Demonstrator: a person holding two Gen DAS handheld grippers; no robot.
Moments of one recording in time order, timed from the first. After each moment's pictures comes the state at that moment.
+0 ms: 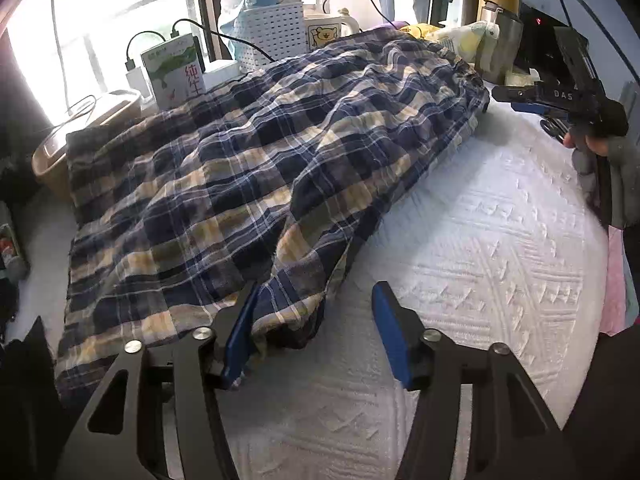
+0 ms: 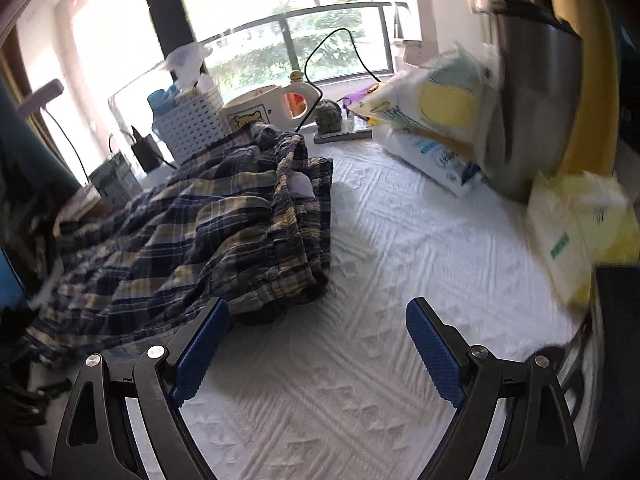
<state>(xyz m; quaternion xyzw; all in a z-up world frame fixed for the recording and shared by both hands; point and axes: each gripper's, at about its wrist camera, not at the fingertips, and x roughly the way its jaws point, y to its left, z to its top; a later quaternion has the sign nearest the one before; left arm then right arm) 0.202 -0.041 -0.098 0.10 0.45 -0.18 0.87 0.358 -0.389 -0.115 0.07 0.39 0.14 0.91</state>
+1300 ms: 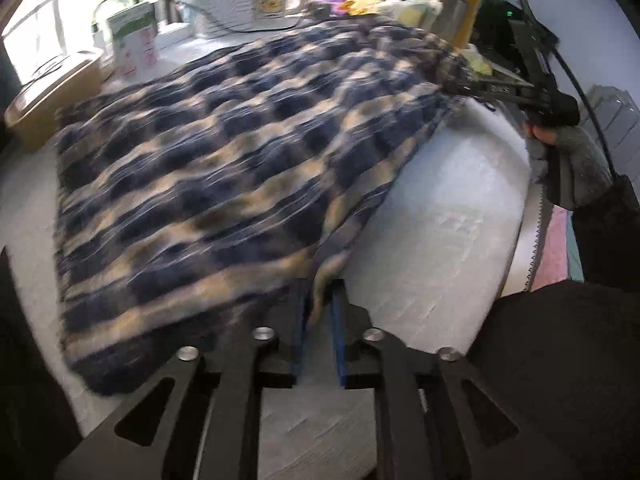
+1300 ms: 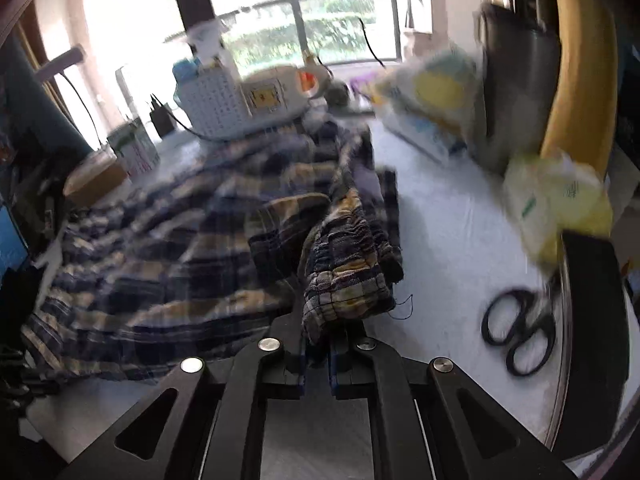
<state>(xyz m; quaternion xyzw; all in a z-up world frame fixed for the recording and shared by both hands) 0.166 -0.034 -0.087 0.05 0.52 -0.24 0.82 0.320 -0.395 -0.113 0.02 0.43 0.14 0.89</state>
